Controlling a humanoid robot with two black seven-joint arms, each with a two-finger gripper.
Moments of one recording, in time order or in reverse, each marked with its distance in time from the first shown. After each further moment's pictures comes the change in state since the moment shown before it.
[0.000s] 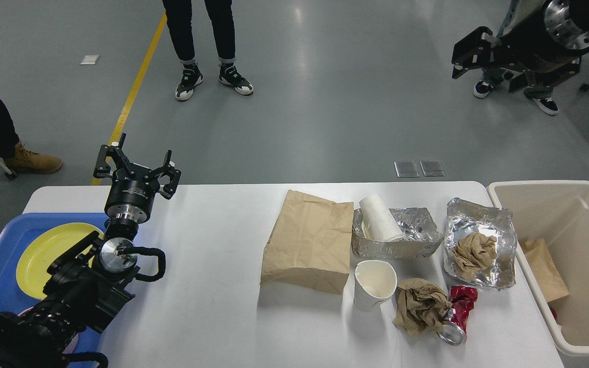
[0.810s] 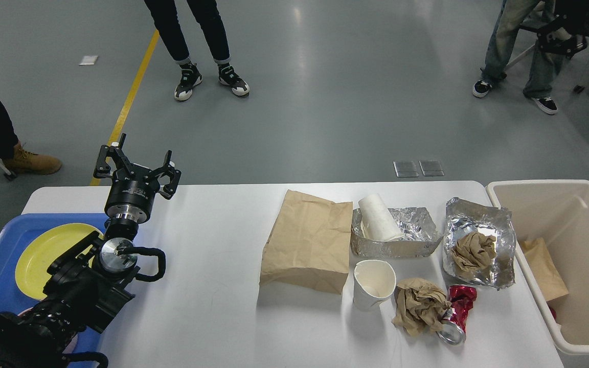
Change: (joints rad) left arm 0.000 0.000 0.000 0.000 -0.001 0.000 0.000; right arm -0.631 -0.190 1.055 -0.717 0.037 -0.017 0.000
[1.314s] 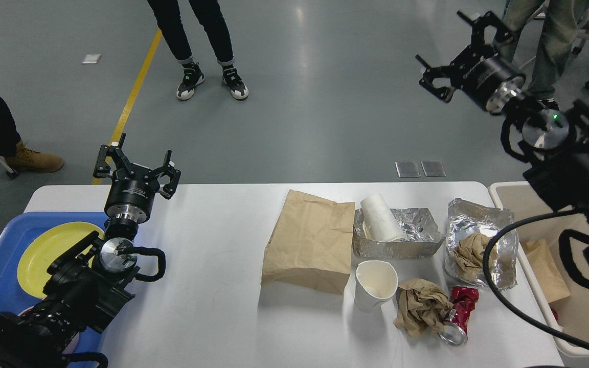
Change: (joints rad) left arm 0.000 0.000 0.000 0.000 0.000 0.000 0.000; right arm -0.333 0.305 0.857 -0.074 0.195 -0.022 0.000
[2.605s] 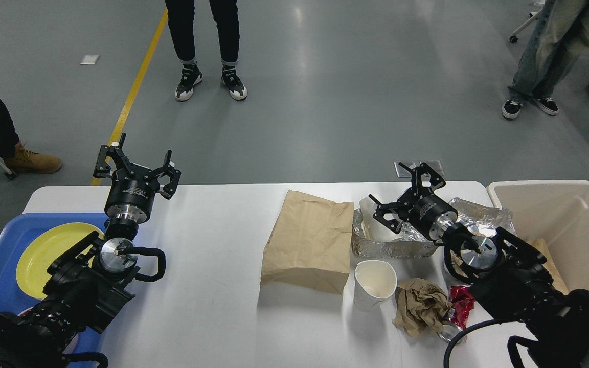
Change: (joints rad) left arm 0.000 0.000 0.000 0.000 0.000 0.000 0.000; right arm -0.421 0.214 0.039 -0.006 0.013 -0.012 0.005
